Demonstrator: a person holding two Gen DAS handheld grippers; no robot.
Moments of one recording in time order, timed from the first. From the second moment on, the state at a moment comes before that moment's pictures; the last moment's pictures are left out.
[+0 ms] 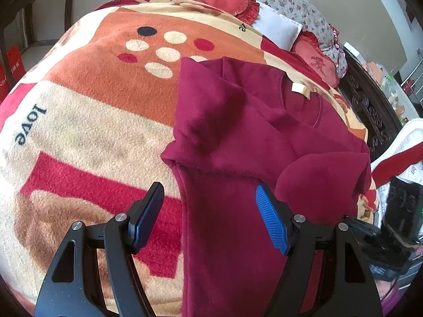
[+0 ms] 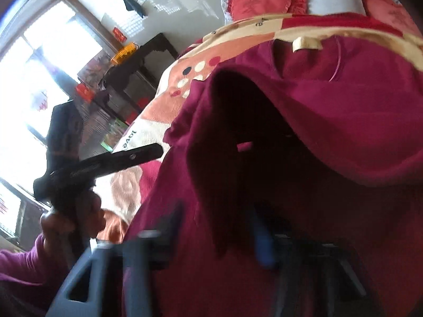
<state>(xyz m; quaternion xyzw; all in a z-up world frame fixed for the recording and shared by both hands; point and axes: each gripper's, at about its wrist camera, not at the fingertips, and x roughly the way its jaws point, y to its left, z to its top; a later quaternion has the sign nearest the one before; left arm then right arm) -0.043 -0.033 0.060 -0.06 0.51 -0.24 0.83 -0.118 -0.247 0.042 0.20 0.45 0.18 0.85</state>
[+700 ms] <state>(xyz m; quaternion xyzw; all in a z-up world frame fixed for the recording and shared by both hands) -0.061 -0.029 0.081 -0.07 0.48 -0.26 0.84 -0.156 -0.291 0.209 0.23 0.37 0.34 0.84</state>
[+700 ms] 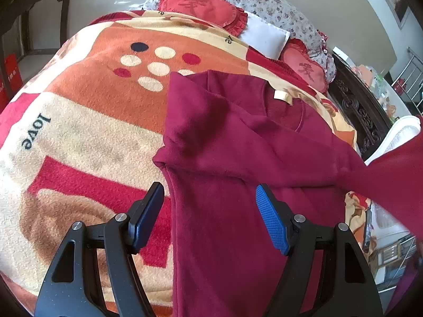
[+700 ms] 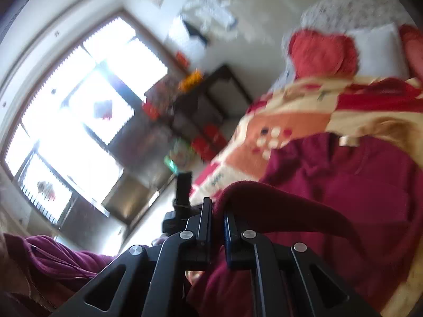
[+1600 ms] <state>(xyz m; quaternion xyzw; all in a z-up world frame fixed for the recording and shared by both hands) -0.004 -0.066 0.075 -0.05 0.47 -0.24 0.85 -0.112 -0.399 0.155 0.14 0.41 0.01 0.90</state>
